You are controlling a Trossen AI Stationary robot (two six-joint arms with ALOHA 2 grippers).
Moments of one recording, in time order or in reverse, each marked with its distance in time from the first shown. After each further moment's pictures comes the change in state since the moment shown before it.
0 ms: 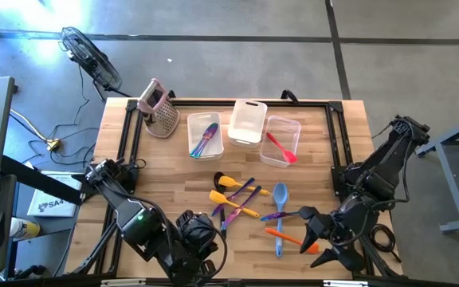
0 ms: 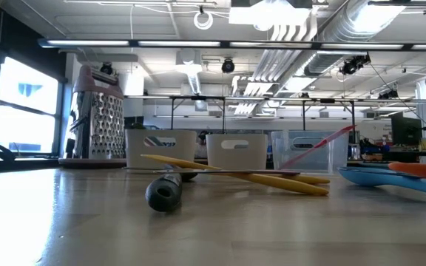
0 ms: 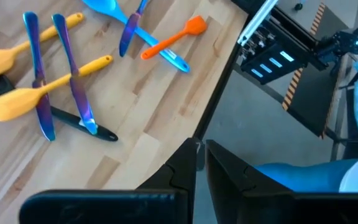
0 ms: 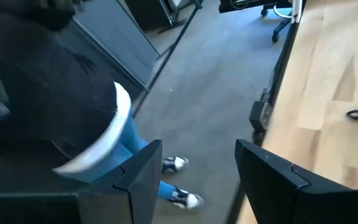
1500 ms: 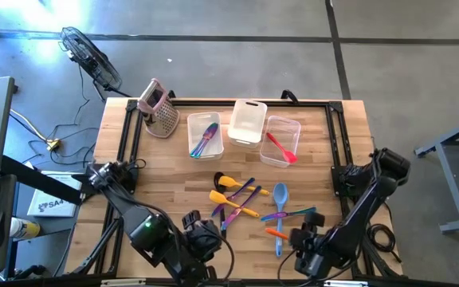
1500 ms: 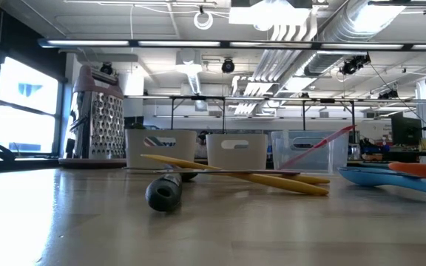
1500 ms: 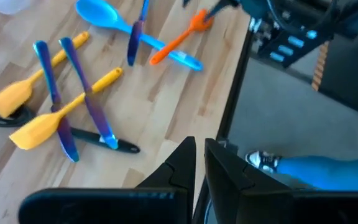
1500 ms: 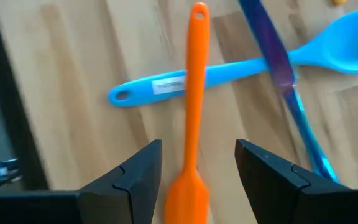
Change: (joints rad) left arm 0.000 0.044 -0.001 -0.008 -0.028 0.172; right arm 0.119 0.506 0.000 -0.530 0.351 0.604
